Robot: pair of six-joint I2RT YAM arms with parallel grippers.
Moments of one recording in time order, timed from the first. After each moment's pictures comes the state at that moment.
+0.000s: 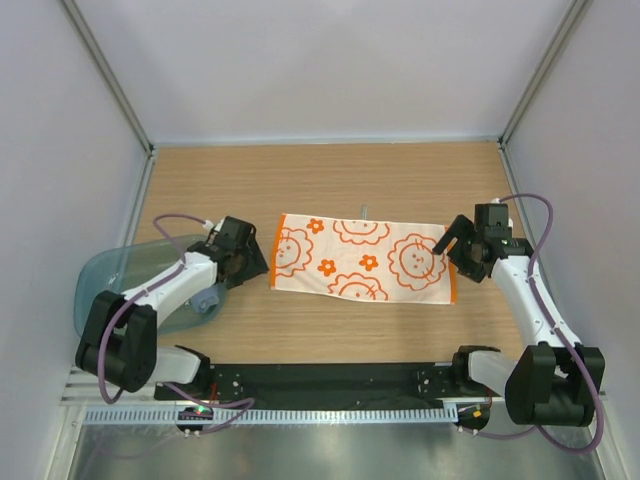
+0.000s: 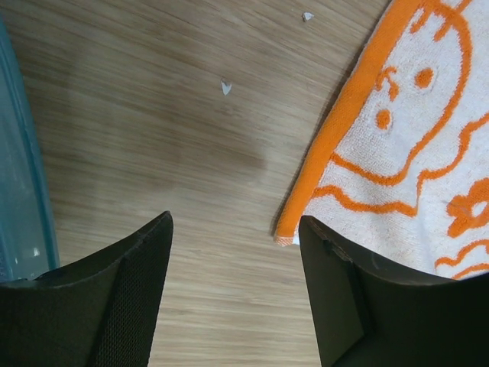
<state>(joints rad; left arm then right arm) -0.38 1.36 0.75 -0.47 -0.13 -0.78 -0.05 1.12 0.81 -0.67 -0.02 0.61</state>
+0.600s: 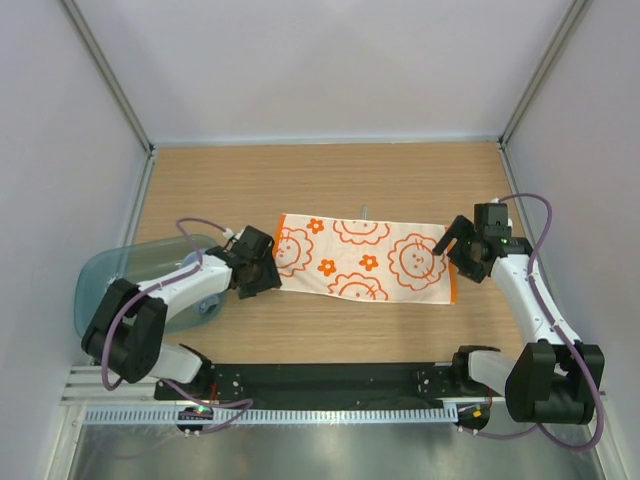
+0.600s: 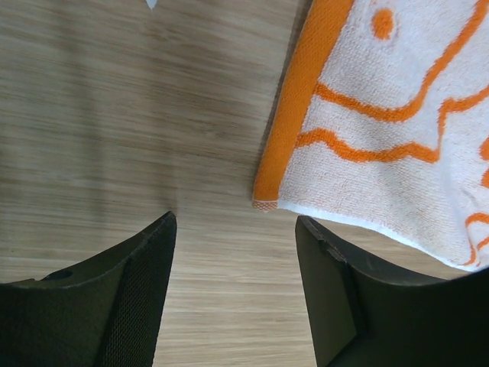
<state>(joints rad) -0.51 1.40 0.72 -0.46 -0.11 -0.80 -0.05 1.13 0.81 -0.68 -0.02 0.60</state>
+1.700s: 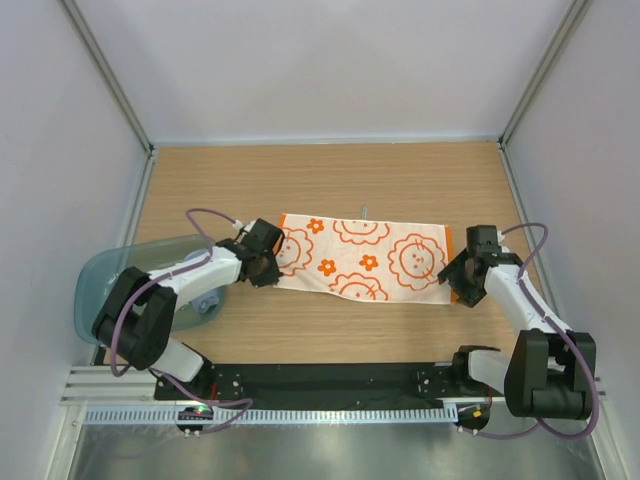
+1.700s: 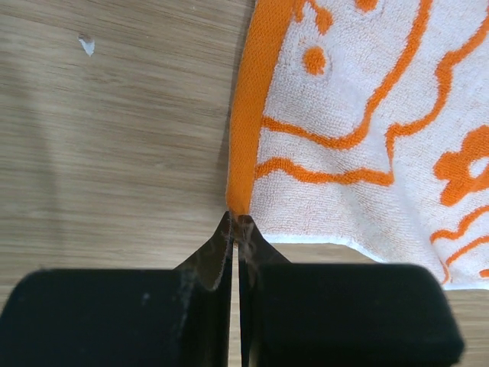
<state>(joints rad) -0.56 1.51 0.81 -0.44 -0.15 -0.81 -0.07 1.16 0.64 -0.67 0.10 0.76</state>
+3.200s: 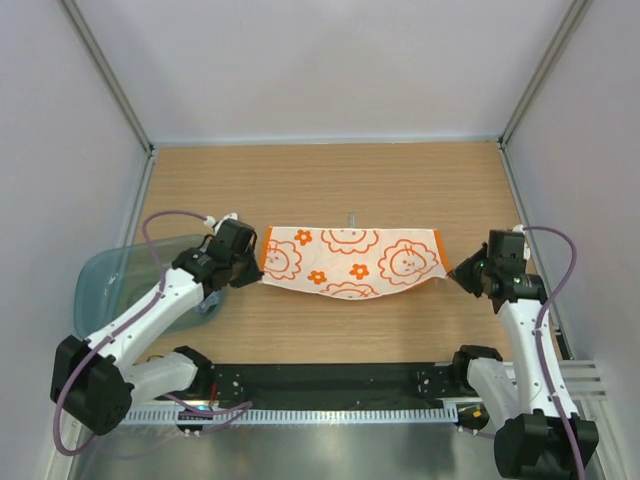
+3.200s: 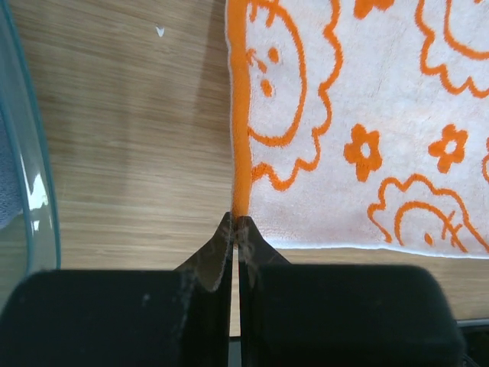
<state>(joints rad) -0.52 1.12 0.81 -0.66 -0.15 -0.79 -0.12 0.81 0.66 -0.75 -0.07 0.78</state>
